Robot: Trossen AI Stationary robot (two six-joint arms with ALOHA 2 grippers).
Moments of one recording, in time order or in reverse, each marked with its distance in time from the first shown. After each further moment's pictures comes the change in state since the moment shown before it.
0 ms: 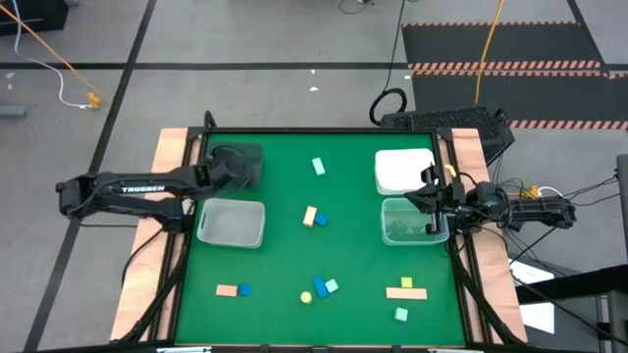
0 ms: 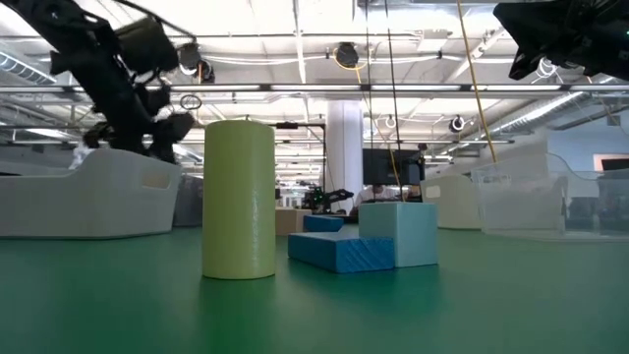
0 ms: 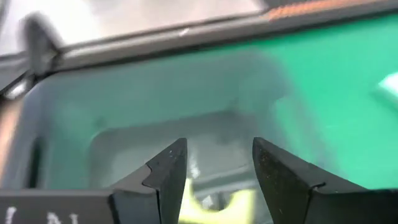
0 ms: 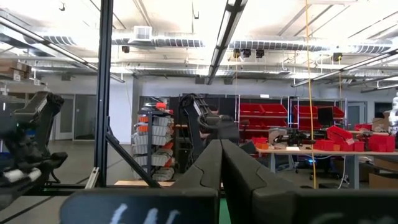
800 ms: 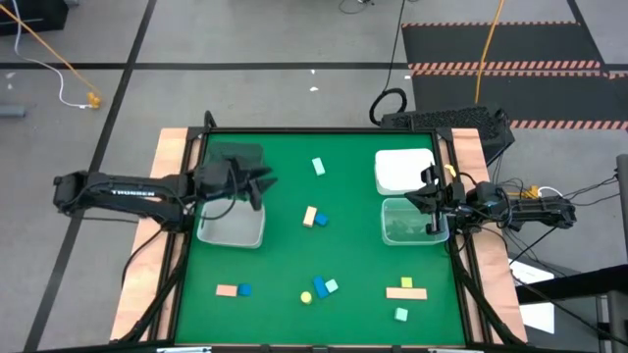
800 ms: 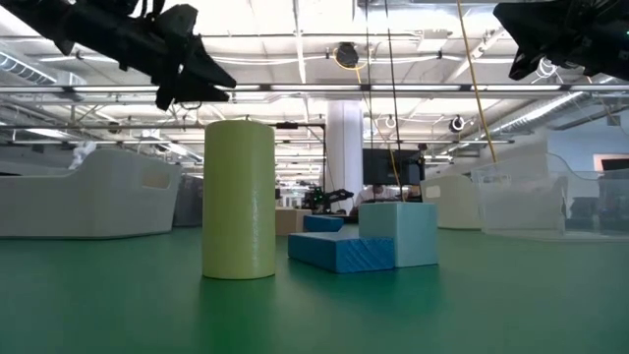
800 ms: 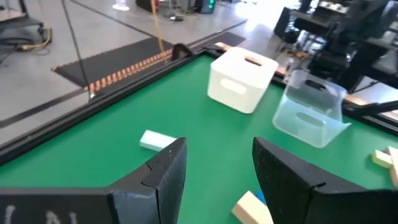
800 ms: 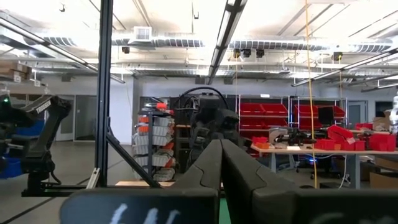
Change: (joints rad) left arm -0.206 -0.092 0.002 0.496 0.374 0.412; right arm 0.000 0.000 0.000 0.000 0.000 0.009
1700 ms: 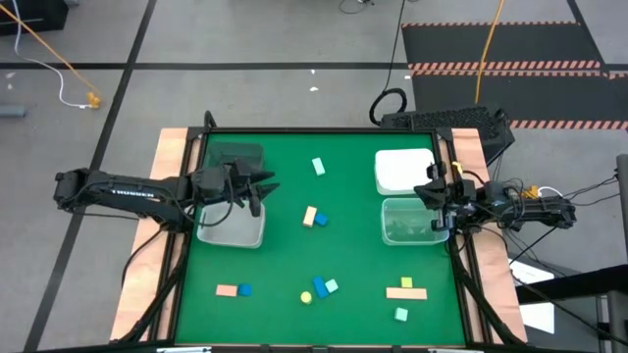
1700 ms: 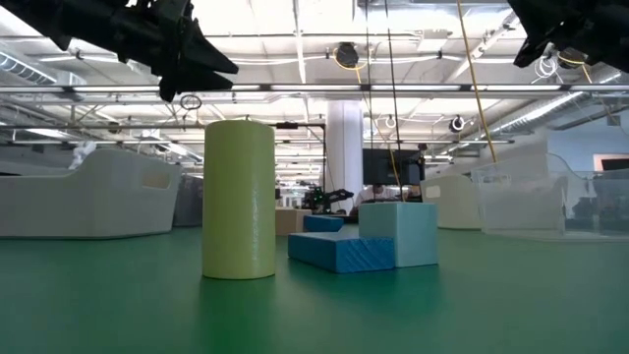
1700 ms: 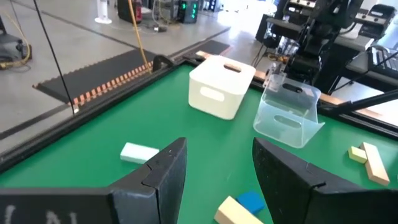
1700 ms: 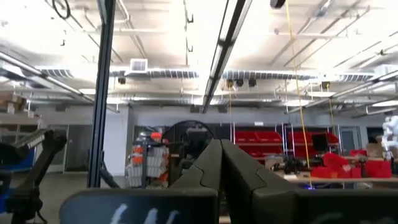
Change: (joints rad) left arm -0.060 0.000 0.000 0.053 -0.009 0.042; right arm 0.000 0.000 0.000 0.148 0.025 -0.002
